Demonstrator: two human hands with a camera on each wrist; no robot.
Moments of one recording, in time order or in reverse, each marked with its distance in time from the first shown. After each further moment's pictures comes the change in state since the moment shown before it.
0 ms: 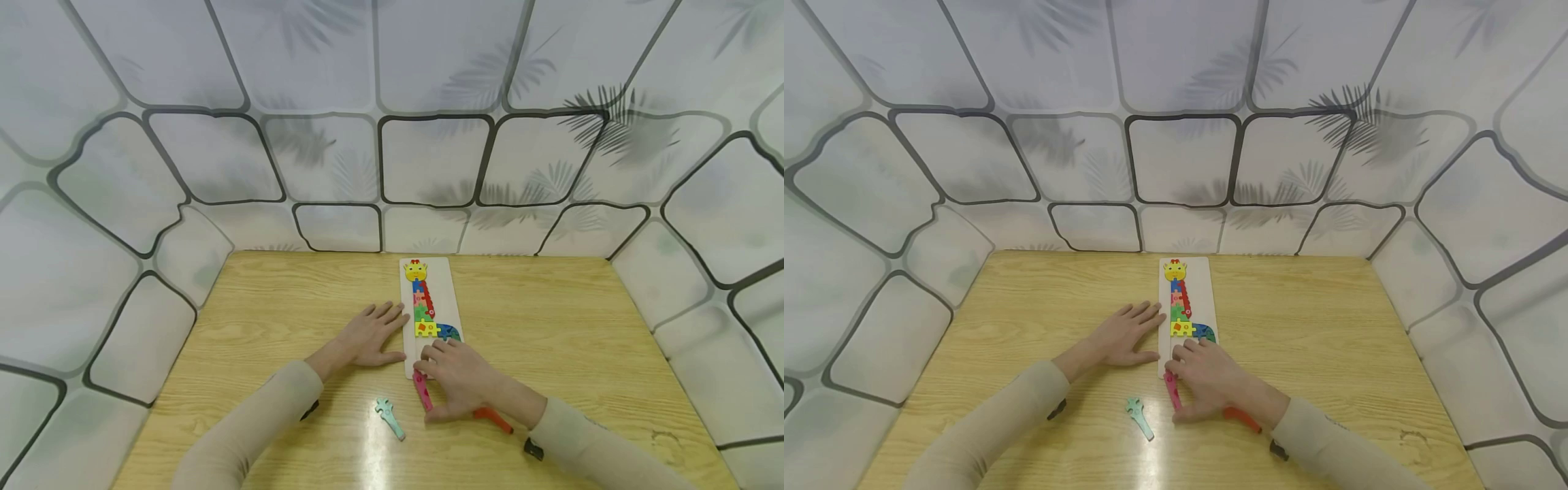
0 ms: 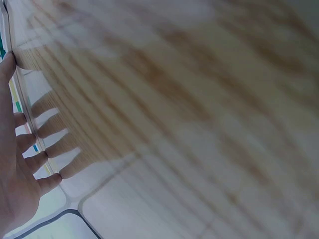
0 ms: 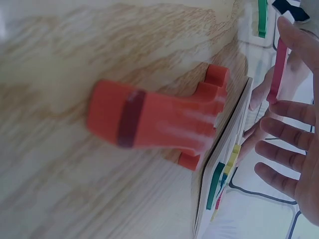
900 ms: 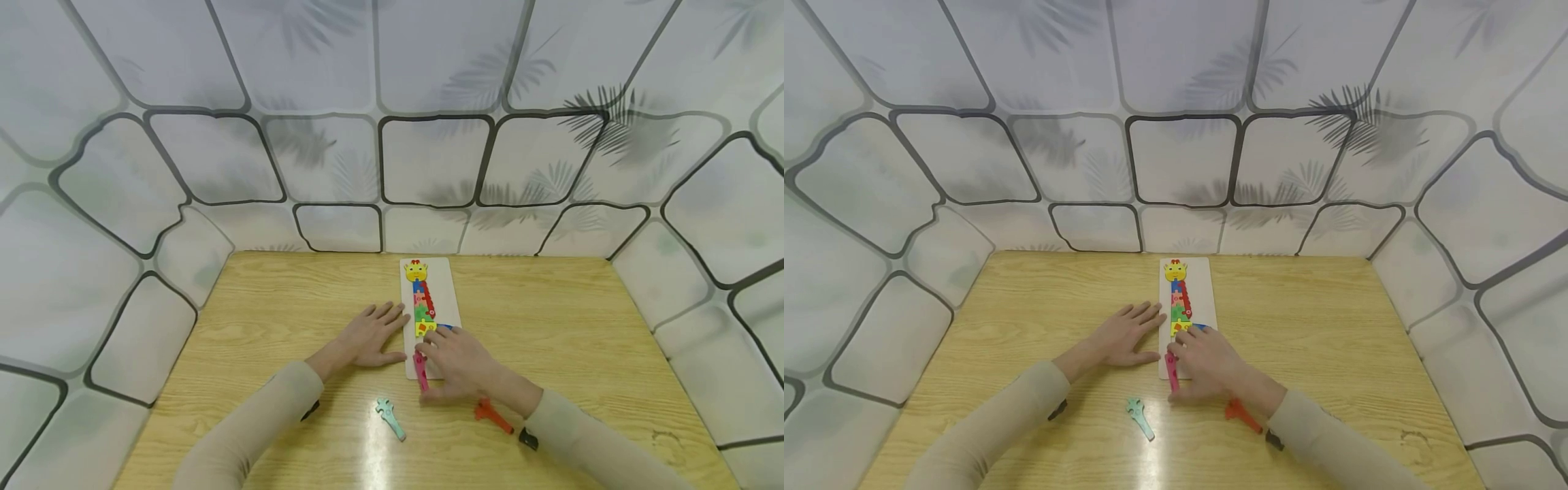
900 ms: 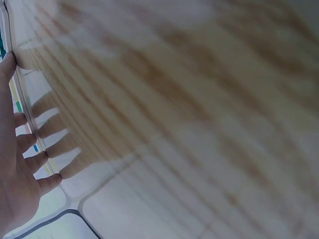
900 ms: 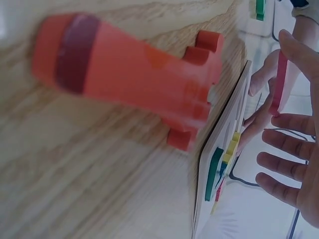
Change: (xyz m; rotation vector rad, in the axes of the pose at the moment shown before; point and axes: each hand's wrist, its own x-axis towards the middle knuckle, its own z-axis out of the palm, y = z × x) left_hand 0.001 0.000 0.001 0.004 -0.015 -0.008; right_hand 0.011 0.010 -0.003 -0.060 0.070 0.089
